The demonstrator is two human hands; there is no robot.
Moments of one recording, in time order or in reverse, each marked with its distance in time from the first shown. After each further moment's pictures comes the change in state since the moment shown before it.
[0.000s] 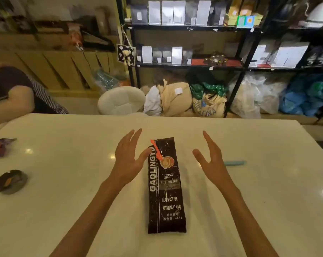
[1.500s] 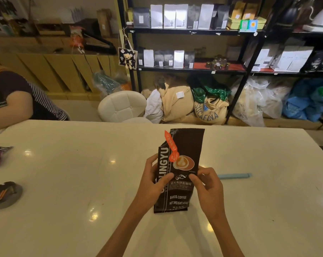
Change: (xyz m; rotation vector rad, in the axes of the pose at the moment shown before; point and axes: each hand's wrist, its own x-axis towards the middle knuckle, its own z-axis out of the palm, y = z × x) left_hand -0.012 0.032 0.050 -0.951 -0.084 -0.157; right_hand -0.032 -0.028 0.034 0.475 0.164 0.029
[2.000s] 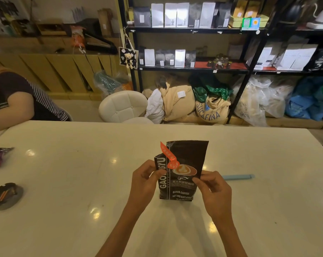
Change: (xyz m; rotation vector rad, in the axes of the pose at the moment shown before) left_hand 0.010 0.003 -0.011 0.200 0.132 0.161; right_hand 0.003 0.009 -0.012 -0.123 0.063 -0.155
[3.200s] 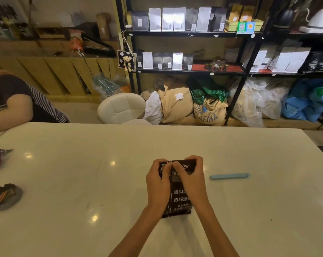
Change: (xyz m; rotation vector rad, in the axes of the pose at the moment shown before) left_hand -0.010 -0.005 0.050 0.070 0.200 -0.099; right_hand 0.021 -0.009 0.045 0.080 -0.078 0.340
